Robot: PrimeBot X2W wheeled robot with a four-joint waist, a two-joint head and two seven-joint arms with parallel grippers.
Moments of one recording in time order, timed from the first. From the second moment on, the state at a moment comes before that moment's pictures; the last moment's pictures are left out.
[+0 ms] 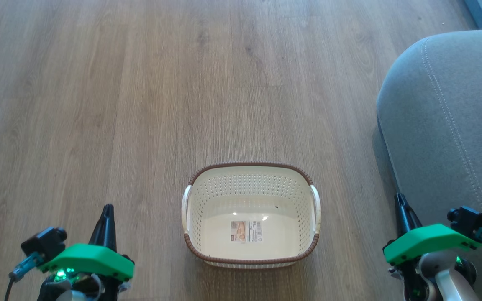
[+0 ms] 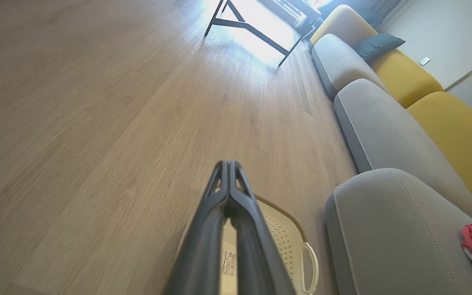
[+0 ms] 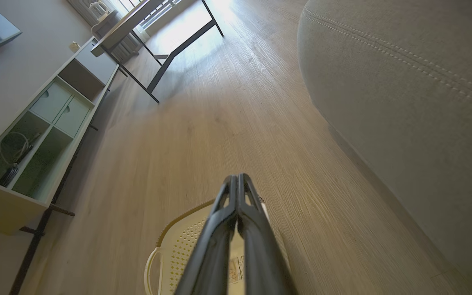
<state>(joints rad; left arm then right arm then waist) -0.02 0.05 -0.02 0.35 -0.62 -0.10 -0.14 -0.07 -0.07 0.06 0.34 0.70 0.12 -0.15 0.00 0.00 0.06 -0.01</state>
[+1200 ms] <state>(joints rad) -0.03 0.05 0.02 0.32 -1.03 -0.11 -0.04 -0.07 -0.07 -0.01 0.32 1.08 0.12 -0.05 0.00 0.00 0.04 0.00</state>
